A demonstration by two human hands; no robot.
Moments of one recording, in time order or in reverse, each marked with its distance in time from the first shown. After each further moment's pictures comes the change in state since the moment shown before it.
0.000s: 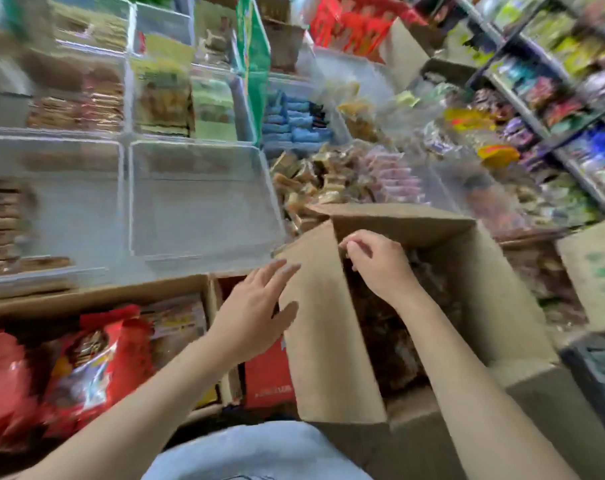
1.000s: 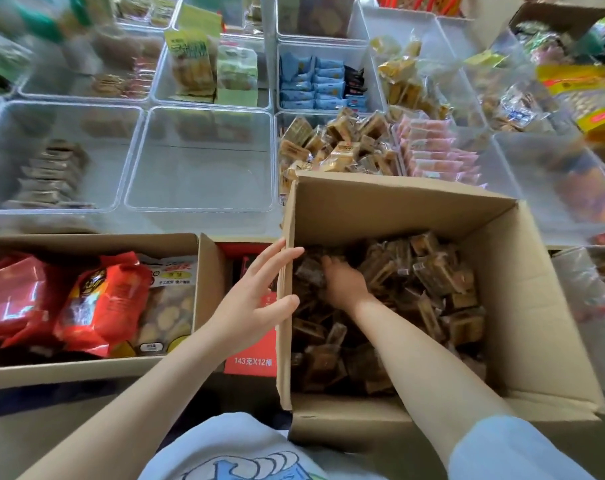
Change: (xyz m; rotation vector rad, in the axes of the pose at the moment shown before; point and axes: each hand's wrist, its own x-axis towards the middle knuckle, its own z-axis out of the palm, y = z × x) left_hand 0.004 0.090 0.079 -0.387 0.104 -0.249; right_hand 0.046 0.166 0.112 -0.465 -0.519 -0.174
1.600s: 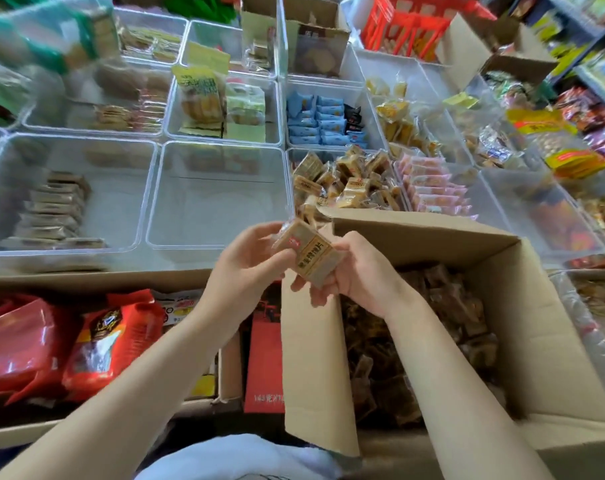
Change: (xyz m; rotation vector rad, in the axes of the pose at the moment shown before) left_hand 0.031 0.017 -0.110 -0.553 0.204 -0.034; right_hand -0.077 -0.121 -0.158 1.339 -0.233 -0.282
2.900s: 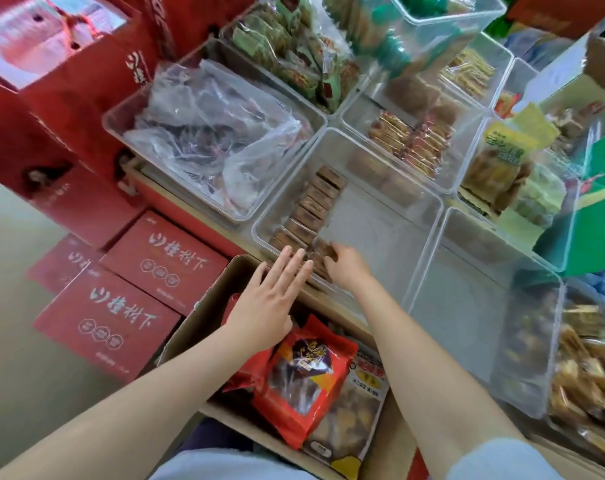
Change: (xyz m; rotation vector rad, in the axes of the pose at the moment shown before) left_hand -0.001 -0.152 -0.403 1.354 0.152 -0.101; right_hand 0.458 0.086 0.295 -1.367 -0.036 0.235
